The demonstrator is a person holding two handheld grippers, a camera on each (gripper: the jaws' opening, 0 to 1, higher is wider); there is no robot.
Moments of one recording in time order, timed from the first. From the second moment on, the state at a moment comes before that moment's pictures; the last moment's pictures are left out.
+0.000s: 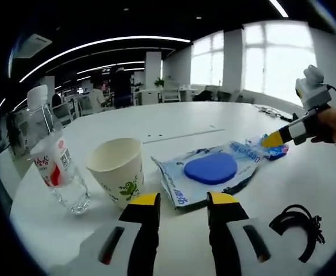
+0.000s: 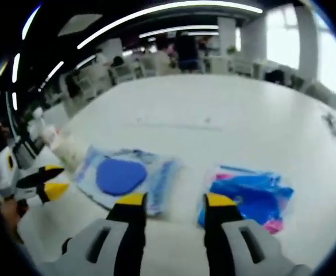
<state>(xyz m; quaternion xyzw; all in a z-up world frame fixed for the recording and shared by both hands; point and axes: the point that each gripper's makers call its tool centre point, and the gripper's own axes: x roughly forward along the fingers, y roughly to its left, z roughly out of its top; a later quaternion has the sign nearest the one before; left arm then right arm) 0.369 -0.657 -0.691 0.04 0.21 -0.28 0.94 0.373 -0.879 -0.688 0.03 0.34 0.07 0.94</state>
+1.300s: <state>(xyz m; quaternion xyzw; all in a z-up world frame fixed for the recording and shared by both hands) 0.298 -0.639 -0.634 0.03 0.23 -0.35 0.91 0.392 -0.919 -0.719 -0.05 0.34 0.03 0.94</state>
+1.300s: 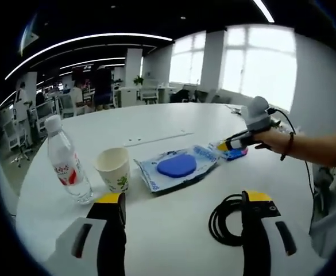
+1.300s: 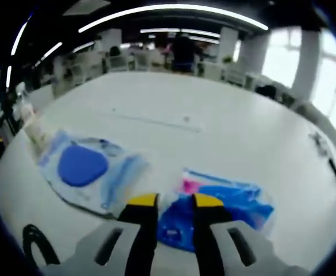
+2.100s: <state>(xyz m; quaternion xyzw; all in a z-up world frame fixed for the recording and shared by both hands) 0.305 -0.612 -0.603 -0.01 0.20 -0.32 0.93 0.392 -0.915 -0.712 -0.08 0.34 0.03 0.94</state>
